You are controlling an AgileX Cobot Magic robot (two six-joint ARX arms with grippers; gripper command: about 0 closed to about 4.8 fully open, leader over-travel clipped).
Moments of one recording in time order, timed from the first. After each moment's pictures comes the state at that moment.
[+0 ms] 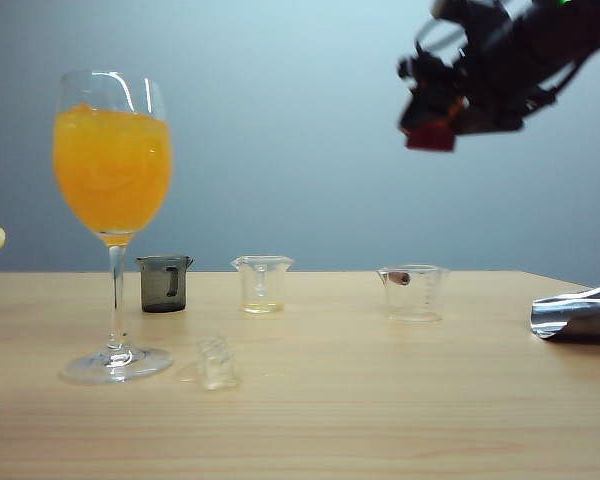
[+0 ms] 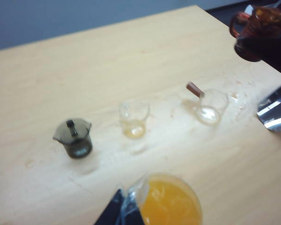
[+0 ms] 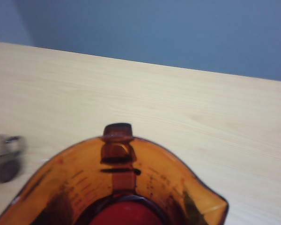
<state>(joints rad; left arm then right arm) -0.45 0.81 0.96 -0.52 0.06 0.05 0.37 1.45 0.91 0.36 -0.08 0.06</state>
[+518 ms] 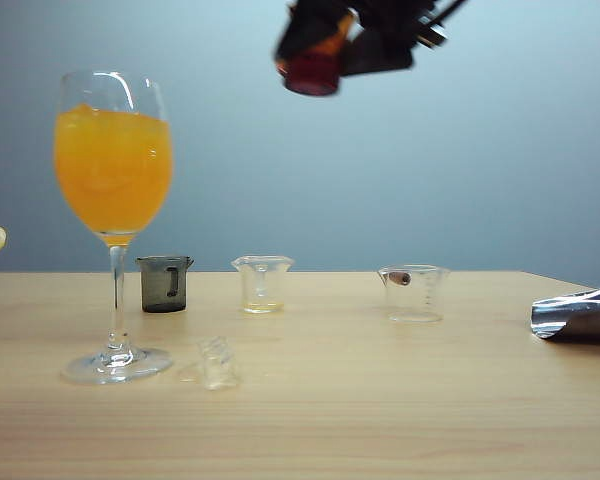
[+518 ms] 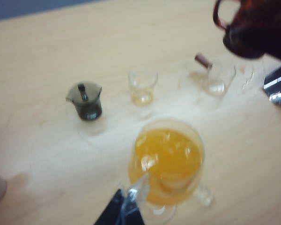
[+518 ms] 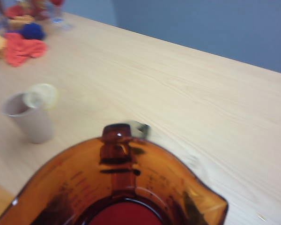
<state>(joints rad) -0.45 0.68 0.96 -0.73 0.02 0.03 0.67 1.41 1.06 0.13 -0.08 0.06</state>
